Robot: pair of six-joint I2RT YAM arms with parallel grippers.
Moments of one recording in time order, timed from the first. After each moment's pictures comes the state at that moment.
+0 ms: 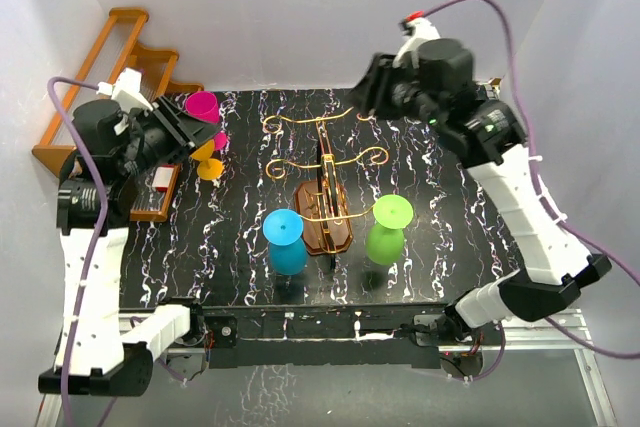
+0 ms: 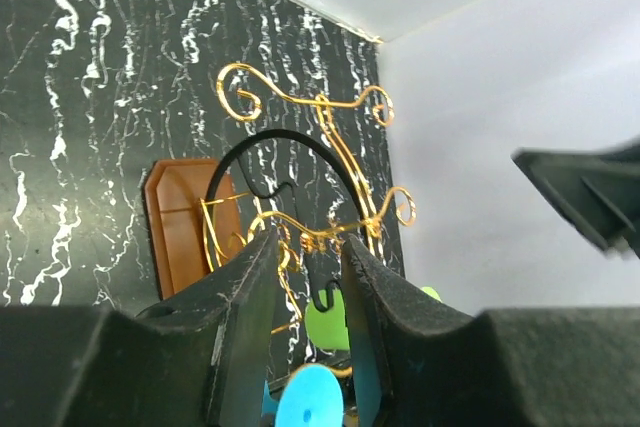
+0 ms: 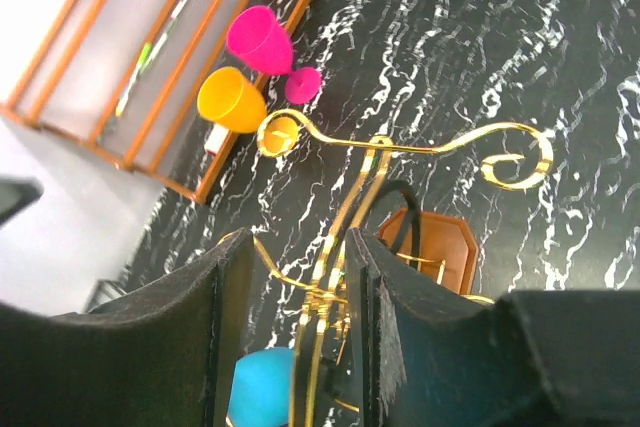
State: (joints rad) left arm -0.05 1.05 1.52 -0.82 0.41 -0.73; right arm 0.69 1.45 1.98 -0.83 0.06 0.43
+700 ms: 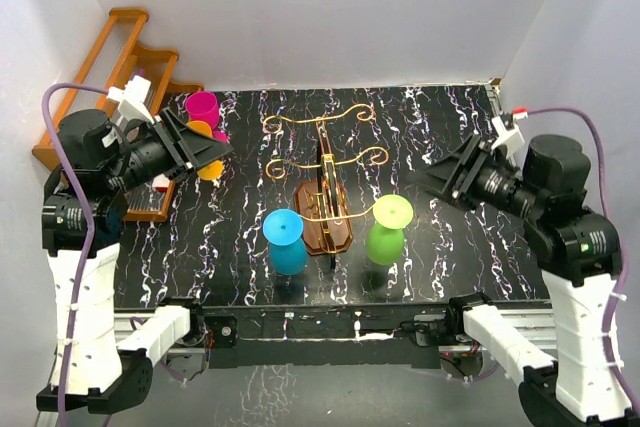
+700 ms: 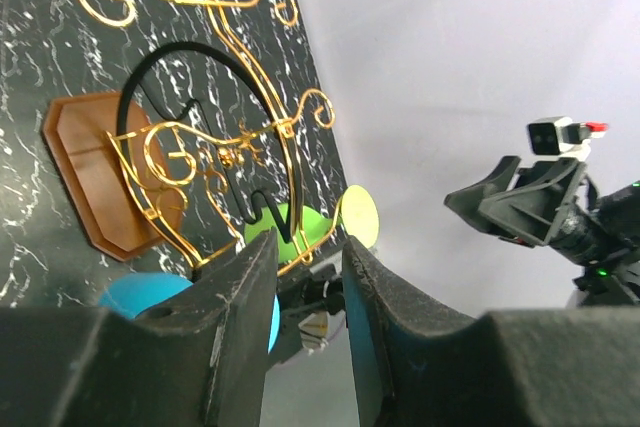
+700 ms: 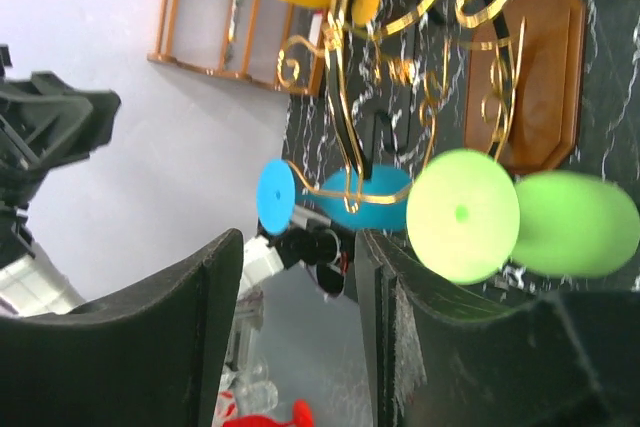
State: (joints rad) left arm -0.05 0.98 1.60 -0.95 0.66 -0.71; right arm 0.17 0.87 1.50 -1.01 -0.55 0.81
